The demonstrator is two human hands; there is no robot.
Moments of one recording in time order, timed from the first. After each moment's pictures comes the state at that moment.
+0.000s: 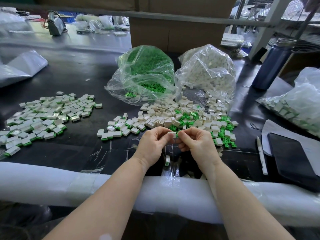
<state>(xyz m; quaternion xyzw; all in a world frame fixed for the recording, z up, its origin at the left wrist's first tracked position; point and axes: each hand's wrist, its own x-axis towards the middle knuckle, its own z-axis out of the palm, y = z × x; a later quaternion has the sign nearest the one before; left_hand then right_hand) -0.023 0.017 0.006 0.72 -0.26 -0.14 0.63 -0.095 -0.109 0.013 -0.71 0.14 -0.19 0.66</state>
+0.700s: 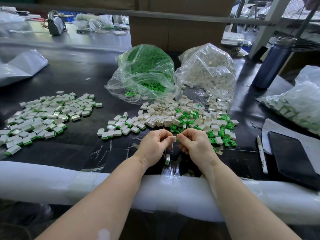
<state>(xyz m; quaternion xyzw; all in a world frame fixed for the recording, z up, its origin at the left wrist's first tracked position) -0.025 0.020 0.010 0.78 -0.29 -0.16 0.53 -0.093 -0.107 0.010 -0.78 0.16 -0.16 0.59</state>
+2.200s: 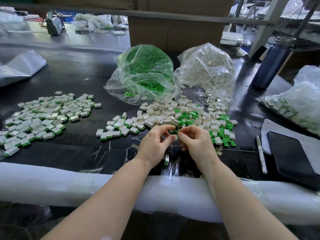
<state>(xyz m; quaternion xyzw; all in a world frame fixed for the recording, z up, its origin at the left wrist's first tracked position) -0.028 0.015 0.009 0.80 -0.30 -0.08 0.52 -0.094 -0.106 0.015 -0.73 0.17 -0.20 0.64</state>
